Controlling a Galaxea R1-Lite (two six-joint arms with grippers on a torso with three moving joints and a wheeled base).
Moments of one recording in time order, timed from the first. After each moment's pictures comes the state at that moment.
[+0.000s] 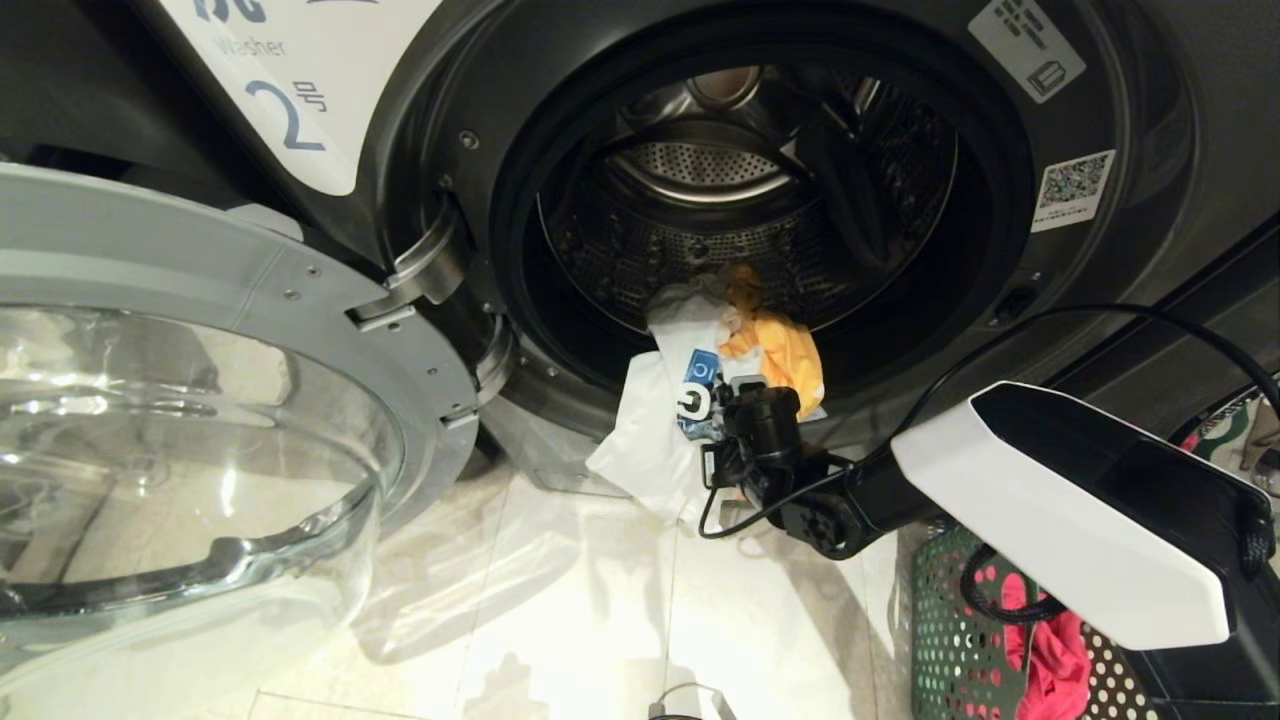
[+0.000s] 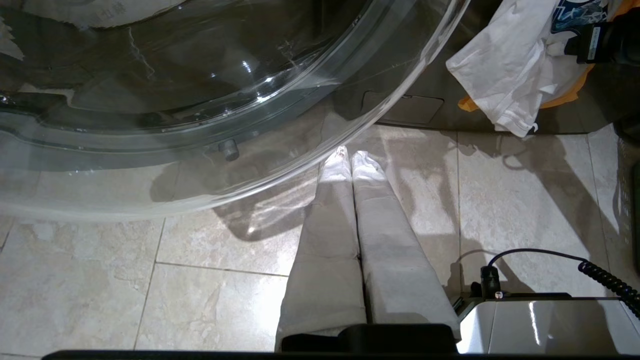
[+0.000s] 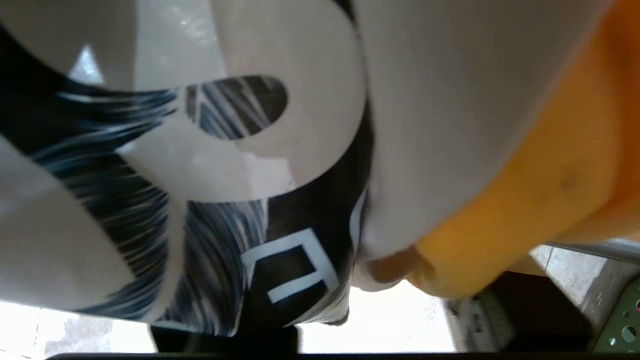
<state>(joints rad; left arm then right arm) 0.00 0.00 0.00 0.00 -0.01 0.01 0.53 2.45 -1.47 -0.59 -0.37 0.18</state>
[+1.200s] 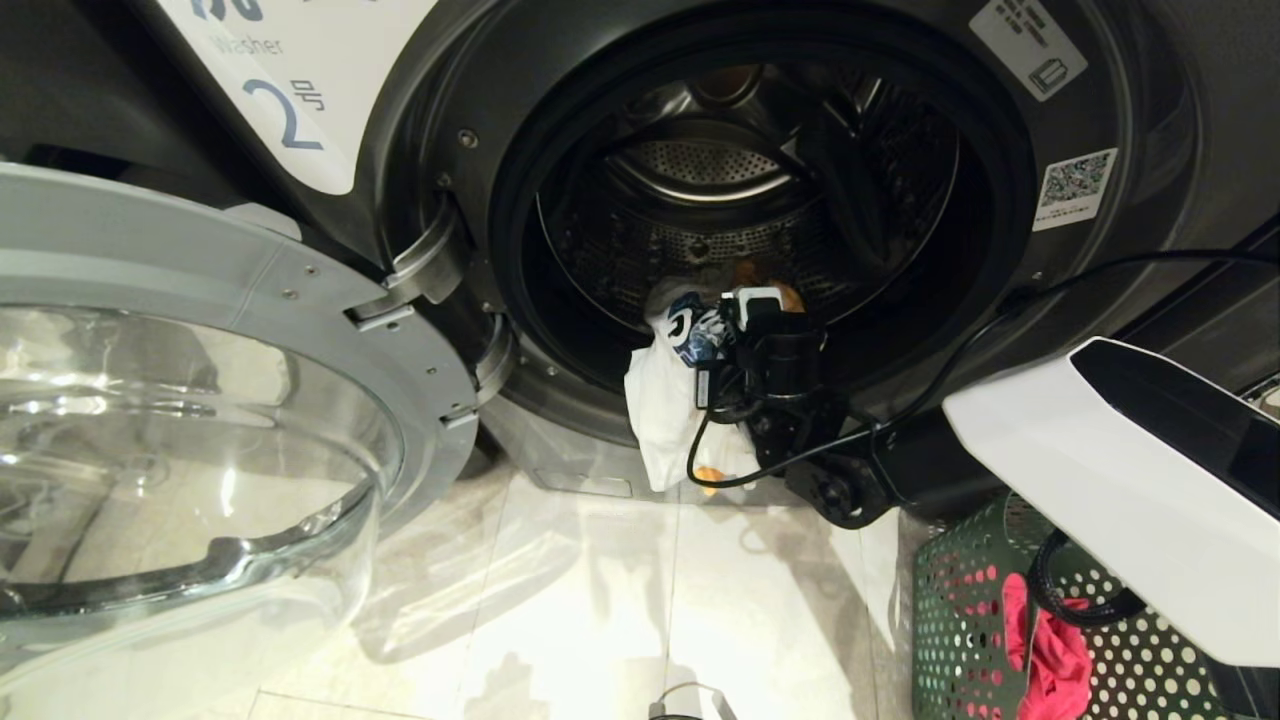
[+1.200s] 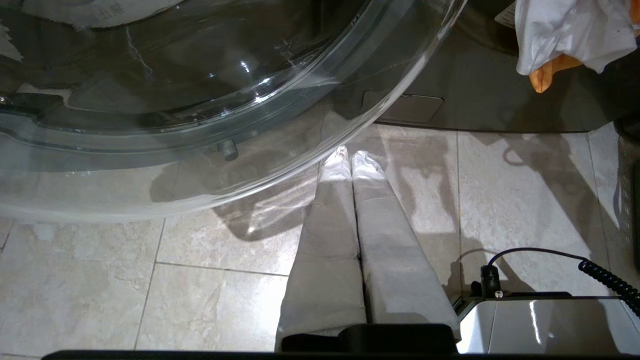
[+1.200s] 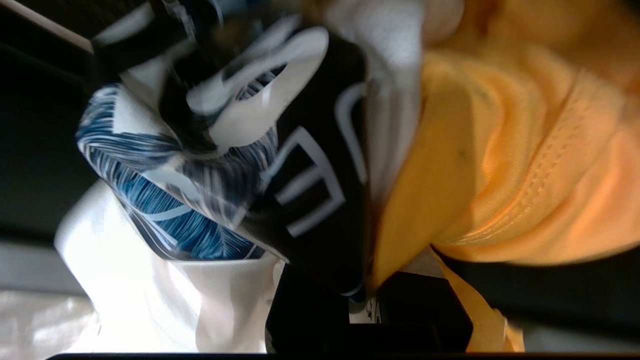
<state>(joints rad) 0.00 0.00 0.00 0.01 -0.01 0.01 0.59 2.30 -1.50 -0.80 -0.49 0.04</state>
